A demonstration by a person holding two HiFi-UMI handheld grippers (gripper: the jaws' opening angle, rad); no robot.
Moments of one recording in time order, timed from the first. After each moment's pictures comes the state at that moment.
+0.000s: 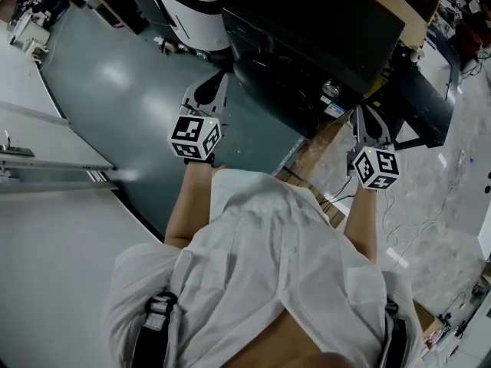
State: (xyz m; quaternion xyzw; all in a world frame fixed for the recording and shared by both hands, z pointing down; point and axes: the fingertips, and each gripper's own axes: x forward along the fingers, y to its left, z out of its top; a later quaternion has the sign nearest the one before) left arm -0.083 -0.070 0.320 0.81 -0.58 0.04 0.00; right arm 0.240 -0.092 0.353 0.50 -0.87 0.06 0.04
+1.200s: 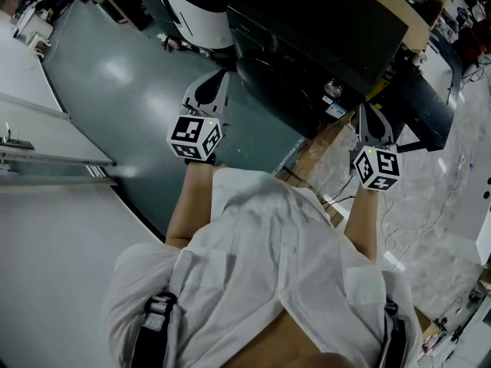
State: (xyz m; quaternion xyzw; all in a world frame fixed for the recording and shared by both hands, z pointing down) left arm -0.084 -0.060 0.313 0.81 -0.59 0.02 0.00; right arm 0.236 -0.091 0.339 0.50 -0.87 0.02 0.06
